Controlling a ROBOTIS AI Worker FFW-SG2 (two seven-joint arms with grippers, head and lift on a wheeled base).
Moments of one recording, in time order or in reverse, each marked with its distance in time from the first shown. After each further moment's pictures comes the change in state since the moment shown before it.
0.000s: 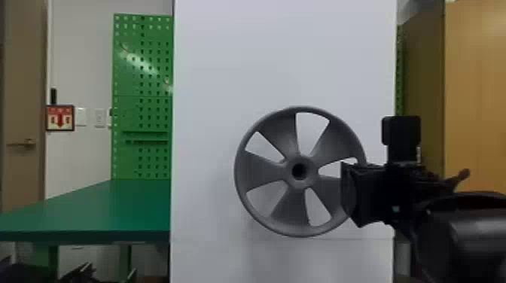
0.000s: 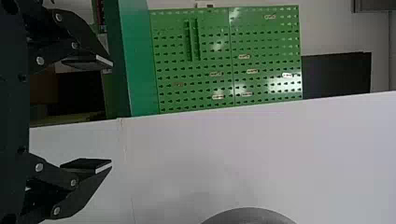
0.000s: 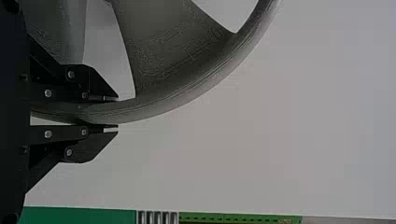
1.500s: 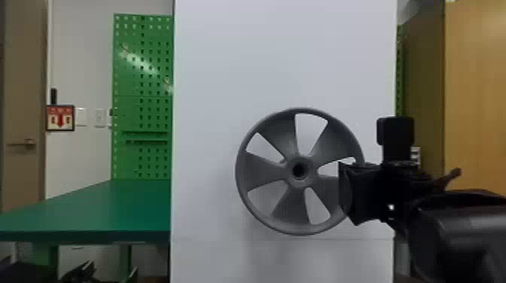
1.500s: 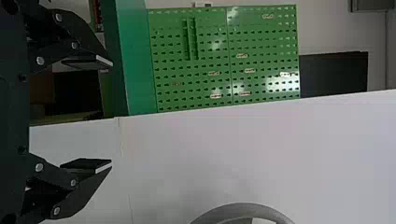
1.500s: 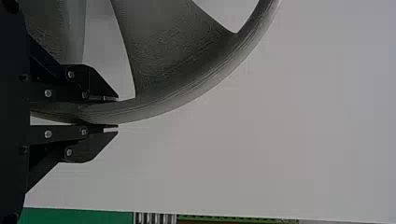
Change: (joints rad) left arm -0.003 0.000 -0.006 0.000 -0.002 -0.006 0.000; right arm -0.025 0.001 0.004 0.071 0.023 -0.048 0.000
